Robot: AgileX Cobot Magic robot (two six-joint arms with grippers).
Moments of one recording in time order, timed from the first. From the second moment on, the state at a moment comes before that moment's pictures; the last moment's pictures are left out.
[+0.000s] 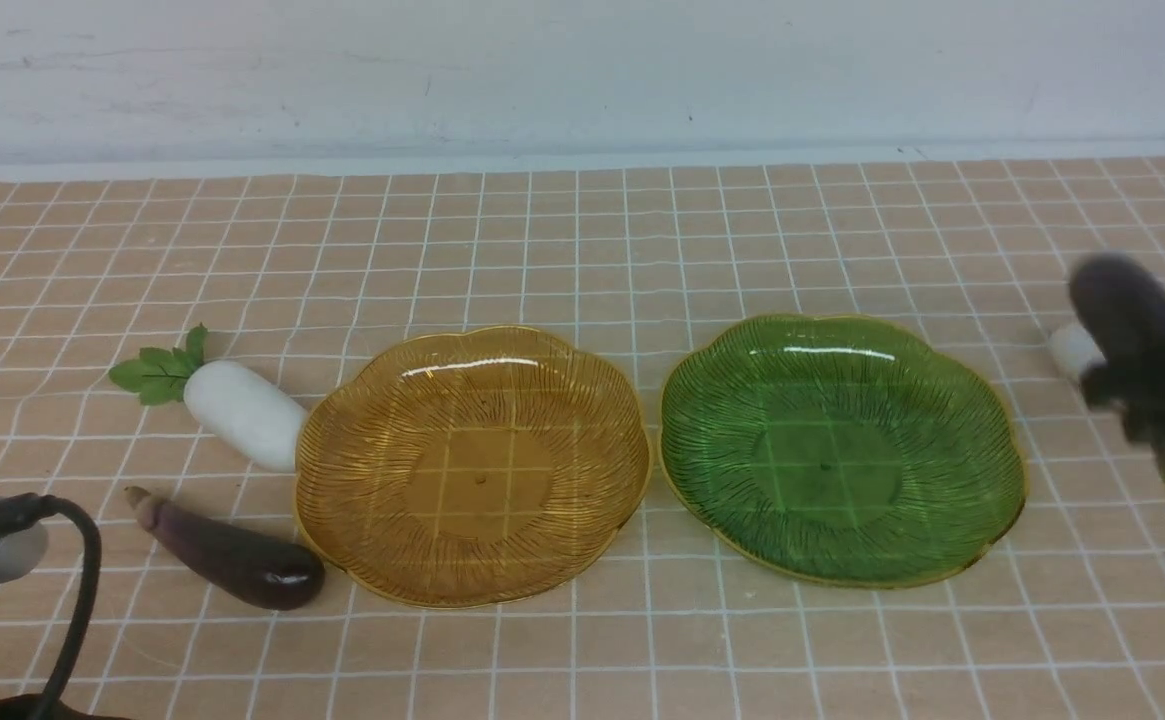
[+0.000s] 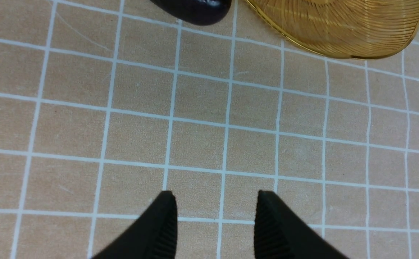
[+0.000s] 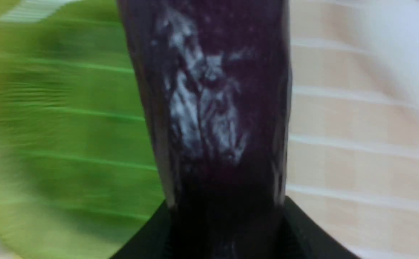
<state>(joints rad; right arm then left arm) 0.15 1.51 -1.11 0.00 0.84 0.06 -0.02 0.62 -0.50 -0.32 0.93 -0.12</state>
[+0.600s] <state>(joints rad) 0.31 1.77 -1.17 0.14 0.75 -0.14 -0.02 0.62 -0.50 -0.31 0.93 -0.12</state>
